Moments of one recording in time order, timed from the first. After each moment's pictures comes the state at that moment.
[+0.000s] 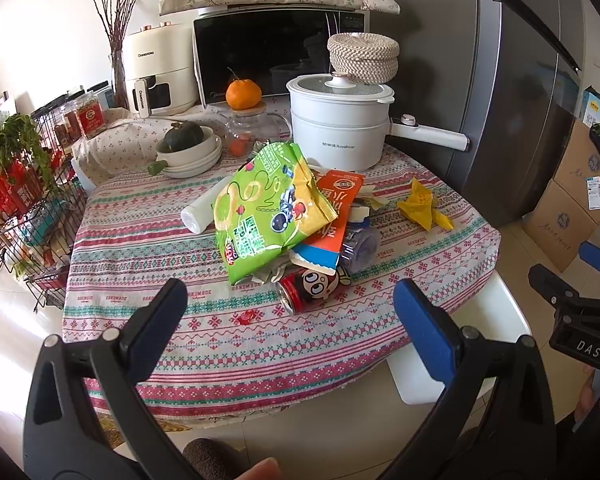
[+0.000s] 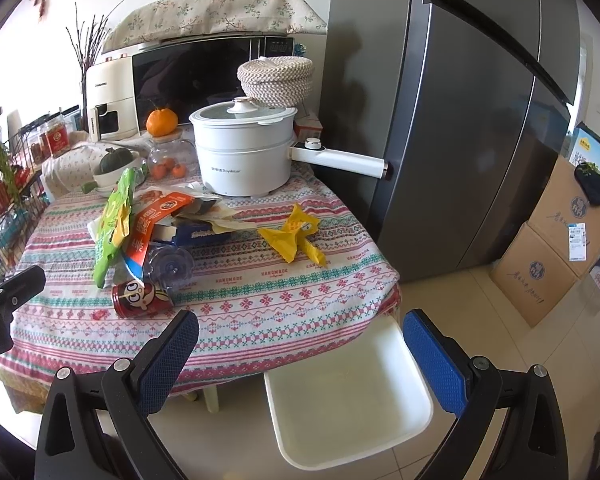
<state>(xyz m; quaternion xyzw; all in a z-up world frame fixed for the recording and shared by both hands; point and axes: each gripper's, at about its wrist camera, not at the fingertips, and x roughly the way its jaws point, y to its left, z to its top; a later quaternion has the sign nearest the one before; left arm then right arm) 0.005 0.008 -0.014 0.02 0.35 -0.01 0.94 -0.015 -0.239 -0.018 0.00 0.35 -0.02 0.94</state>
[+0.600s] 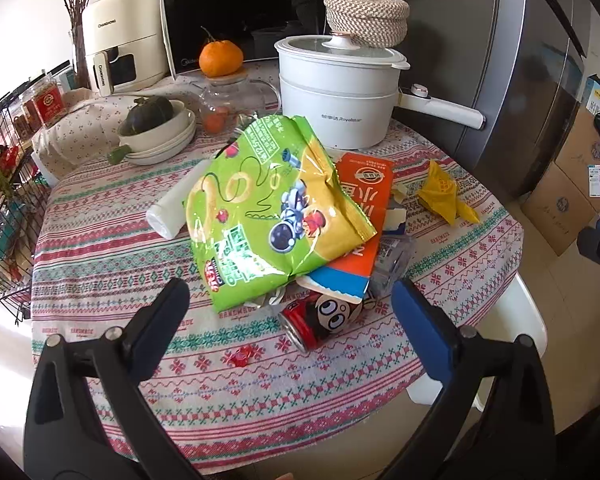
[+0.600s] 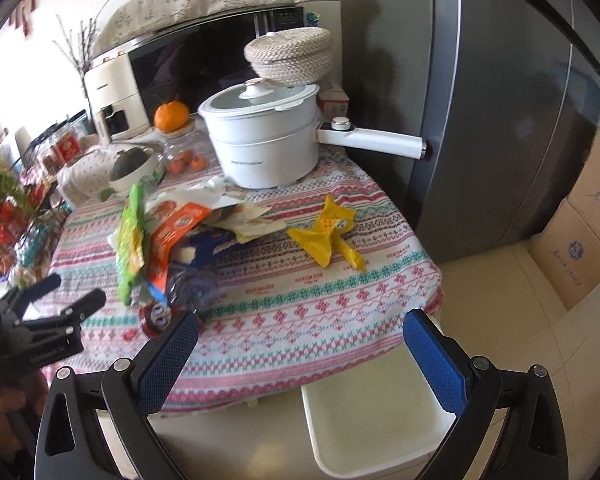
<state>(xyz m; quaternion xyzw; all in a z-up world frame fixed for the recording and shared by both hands) 0.094 0.022 -0.058 0.02 0.41 -0.05 0.91 0.054 -0.241 -0.012 0.06 0.41 0.03 0.91</state>
